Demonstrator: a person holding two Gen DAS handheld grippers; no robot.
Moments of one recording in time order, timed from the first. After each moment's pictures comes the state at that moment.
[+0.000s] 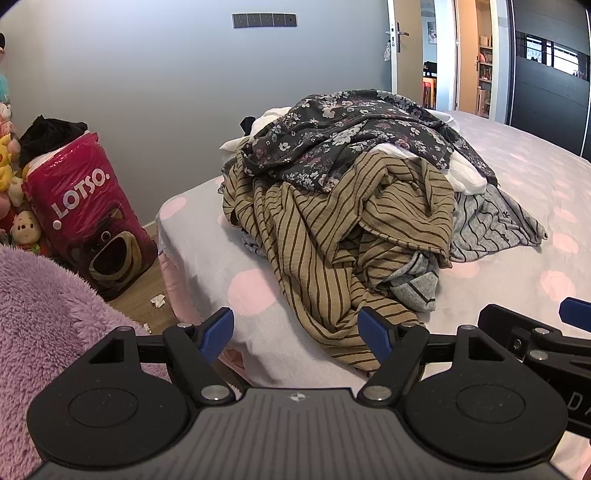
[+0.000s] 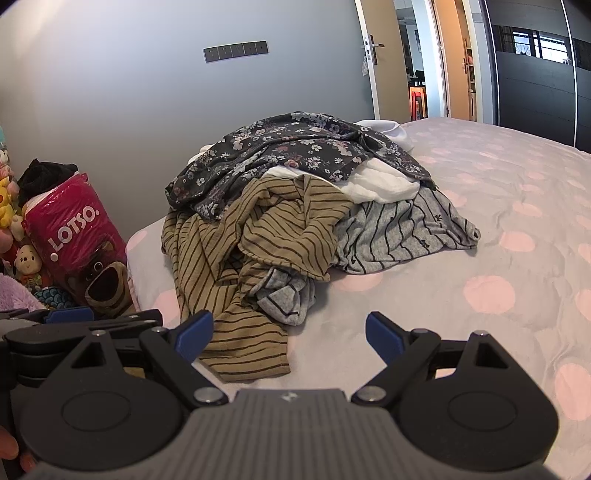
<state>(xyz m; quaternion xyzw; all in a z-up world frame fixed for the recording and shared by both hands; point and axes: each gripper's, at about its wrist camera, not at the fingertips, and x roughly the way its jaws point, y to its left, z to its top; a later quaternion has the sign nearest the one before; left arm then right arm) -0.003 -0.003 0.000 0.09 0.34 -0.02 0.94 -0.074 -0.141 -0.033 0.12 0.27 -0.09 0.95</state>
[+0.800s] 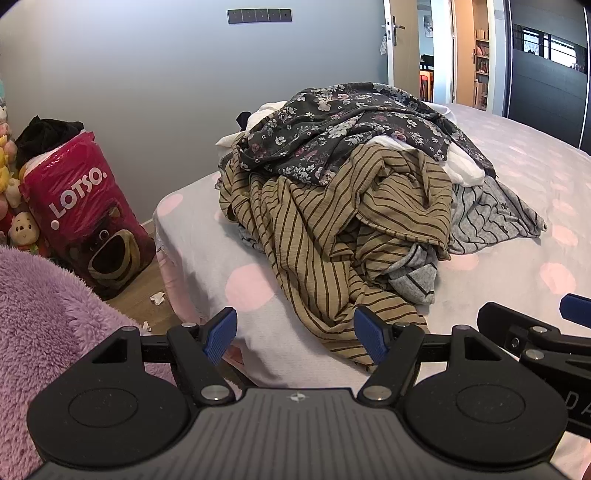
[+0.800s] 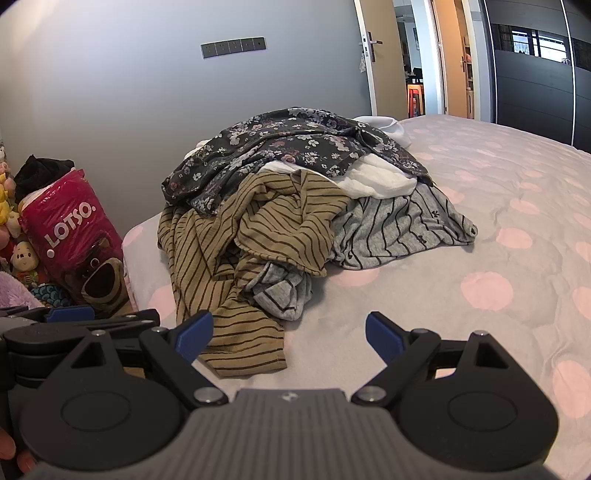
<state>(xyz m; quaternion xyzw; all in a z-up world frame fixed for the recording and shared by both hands) -0.002 -0.005 -0.003 0.10 0.35 -0.03 0.93 -0.074 -0.140 -0.035 0.12 0.28 -0.10 0.95</state>
